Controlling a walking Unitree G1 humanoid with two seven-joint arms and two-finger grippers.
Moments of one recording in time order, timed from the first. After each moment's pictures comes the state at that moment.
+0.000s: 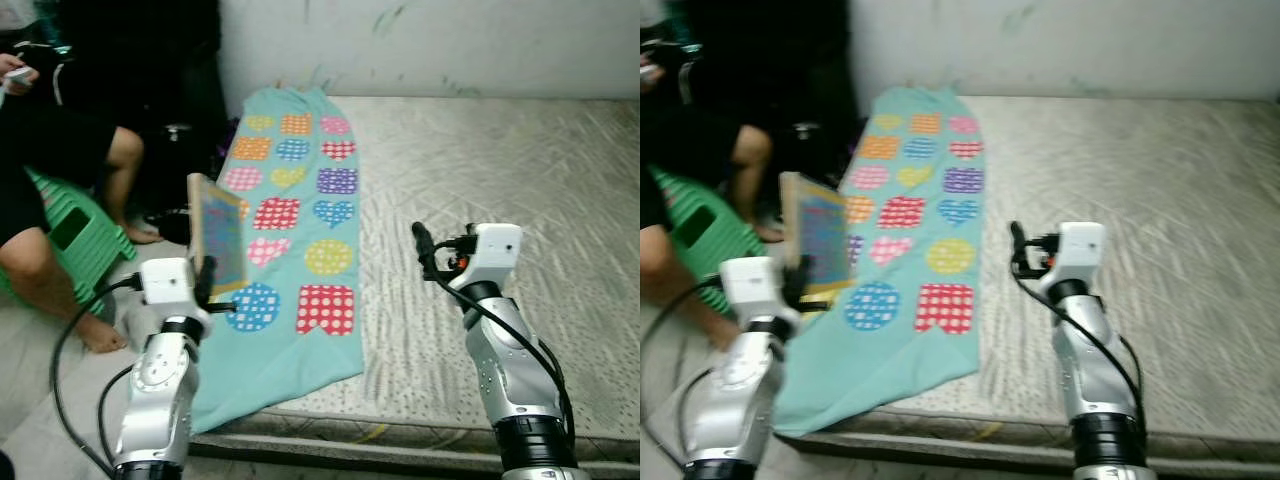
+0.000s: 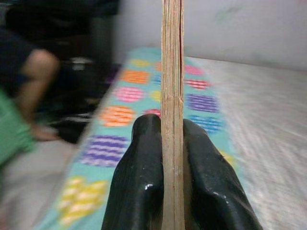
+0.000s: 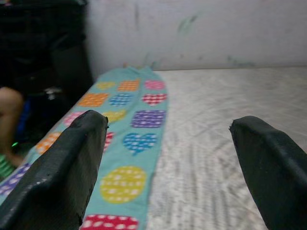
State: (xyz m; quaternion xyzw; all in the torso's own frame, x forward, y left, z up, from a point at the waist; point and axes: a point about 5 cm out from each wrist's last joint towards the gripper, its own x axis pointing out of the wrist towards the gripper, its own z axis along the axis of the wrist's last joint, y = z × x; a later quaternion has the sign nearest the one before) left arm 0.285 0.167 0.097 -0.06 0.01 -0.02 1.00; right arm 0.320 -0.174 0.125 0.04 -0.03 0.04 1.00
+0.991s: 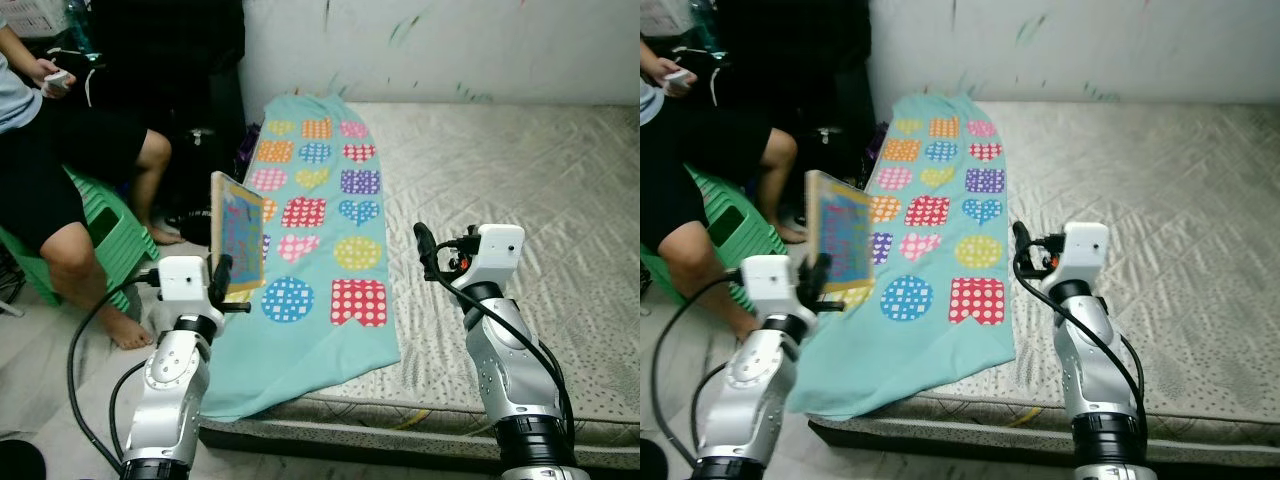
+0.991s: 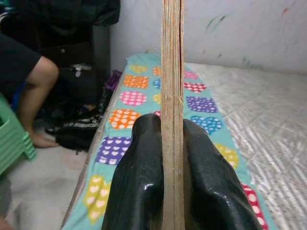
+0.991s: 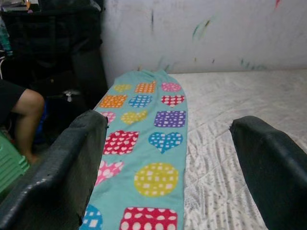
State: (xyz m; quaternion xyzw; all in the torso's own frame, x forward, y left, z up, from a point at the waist) left arm 0.287 0.158 0.097 -0.05 0.01 -0.04 1.00; right arm 0.320 -0.173 0.124 0.05 -0.03 0.04 1.00
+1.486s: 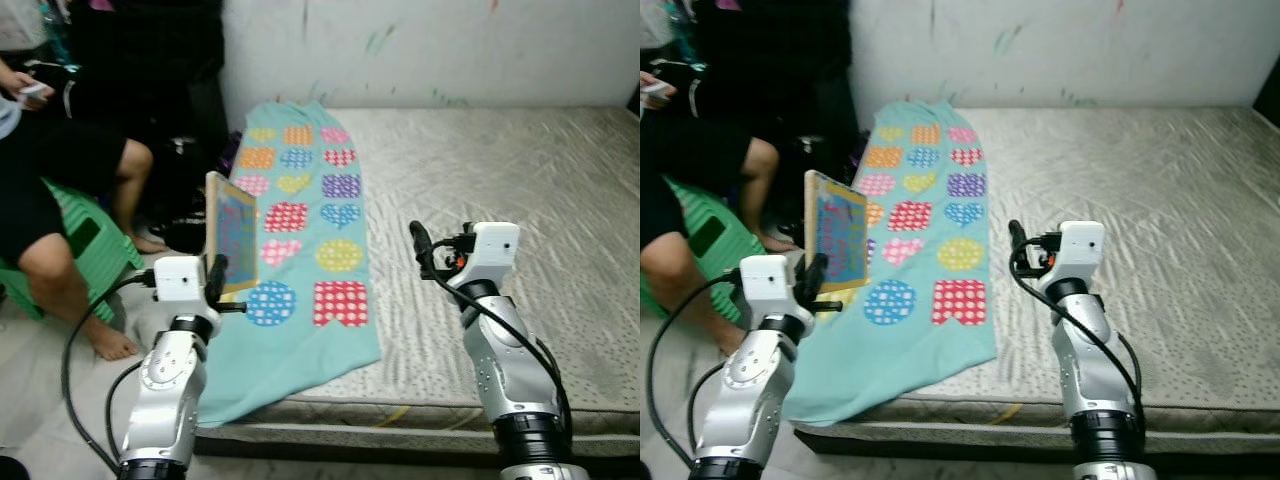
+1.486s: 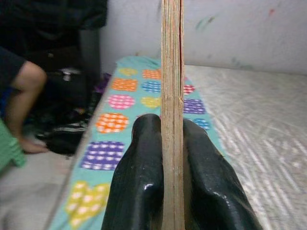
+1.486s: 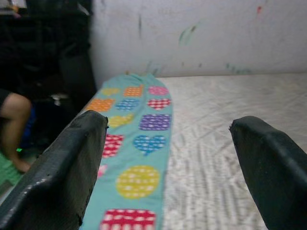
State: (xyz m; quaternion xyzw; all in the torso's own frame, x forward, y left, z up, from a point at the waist) left arm 0.287 0.158 0.098 -0.05 0.00 -0.03 1.00; right arm 0.322 -0.177 0.126 0.04 -0.03 0.04 1.00
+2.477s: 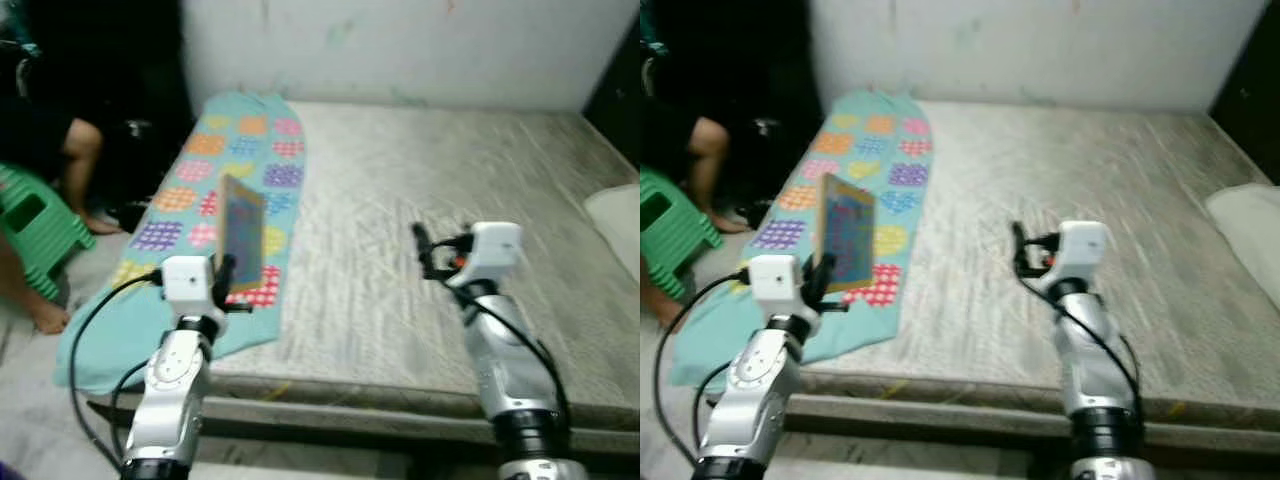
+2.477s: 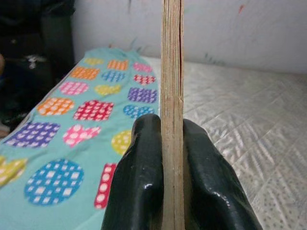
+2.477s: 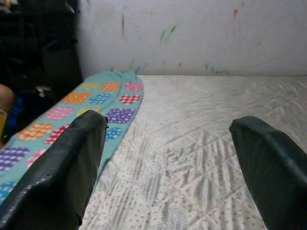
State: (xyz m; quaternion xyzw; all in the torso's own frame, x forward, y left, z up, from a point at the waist) left arm 0.286 0.161 0.096 -0.05 0.01 -0.03 1.00; right arm 0.326 -0.167 0.126 0.04 -0.03 0.06 1.00
